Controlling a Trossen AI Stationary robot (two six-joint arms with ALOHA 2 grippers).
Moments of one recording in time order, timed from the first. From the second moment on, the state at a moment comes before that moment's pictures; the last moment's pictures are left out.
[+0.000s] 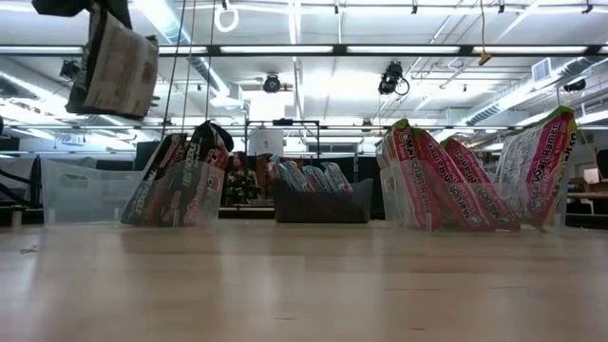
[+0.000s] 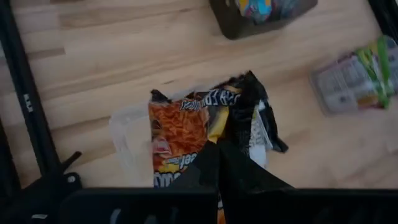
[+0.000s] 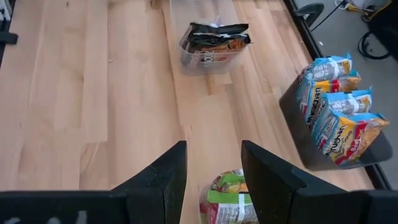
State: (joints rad) left arm -0.13 0.98 1.28 -1.41 -0.46 -1.32; right arm 0.41 1.42 1.49 -0.98 0.52 0.35
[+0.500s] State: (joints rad) left arm 0.01 0.94 0.87 -0.86 -0.31 -1.34; right arm 0.41 1.42 1.49 -1.03 0.39 0.21
